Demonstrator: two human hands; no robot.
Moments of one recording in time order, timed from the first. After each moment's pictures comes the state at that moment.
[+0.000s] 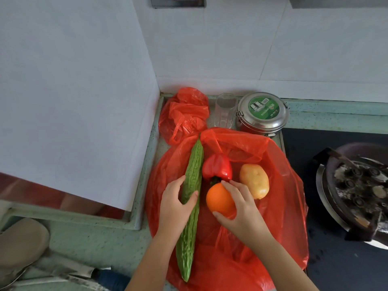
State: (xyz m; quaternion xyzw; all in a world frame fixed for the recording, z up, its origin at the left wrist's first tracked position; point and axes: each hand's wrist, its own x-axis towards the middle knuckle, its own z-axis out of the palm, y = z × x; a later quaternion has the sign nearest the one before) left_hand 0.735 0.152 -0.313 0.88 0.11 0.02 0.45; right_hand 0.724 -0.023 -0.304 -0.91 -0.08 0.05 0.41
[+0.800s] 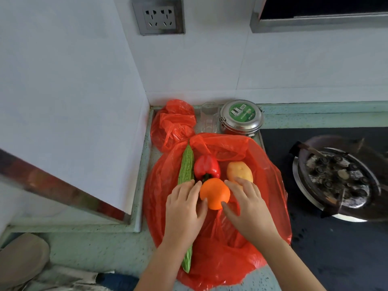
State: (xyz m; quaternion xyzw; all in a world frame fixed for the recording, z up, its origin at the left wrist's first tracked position) left_hand 0.706 0.132 -0.277 0.95 -0.11 0.11 0.25; right_hand 0.696 -0.035 -0.269 -0.96 -0.05 -0.06 0.28
